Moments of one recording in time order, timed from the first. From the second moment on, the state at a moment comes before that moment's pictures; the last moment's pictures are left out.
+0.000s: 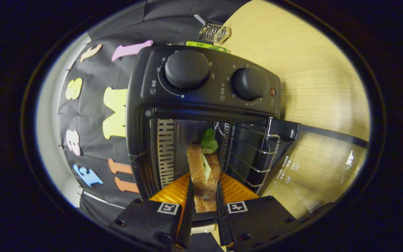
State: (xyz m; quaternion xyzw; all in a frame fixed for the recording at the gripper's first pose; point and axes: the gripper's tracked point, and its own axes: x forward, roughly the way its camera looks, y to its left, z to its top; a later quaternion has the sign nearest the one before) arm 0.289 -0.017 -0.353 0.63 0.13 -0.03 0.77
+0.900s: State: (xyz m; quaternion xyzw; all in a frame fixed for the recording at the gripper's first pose) arm 0.188 0.020 -0.334 0.20 0.32 0.01 0.93
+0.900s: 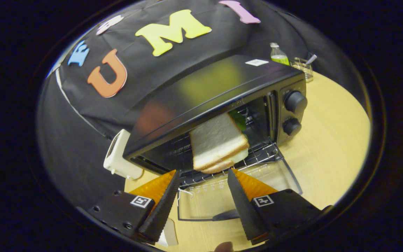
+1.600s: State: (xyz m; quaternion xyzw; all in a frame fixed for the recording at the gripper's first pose) arm 0.065 0.010 -0.313 0.01 0.27 0.02 0.96
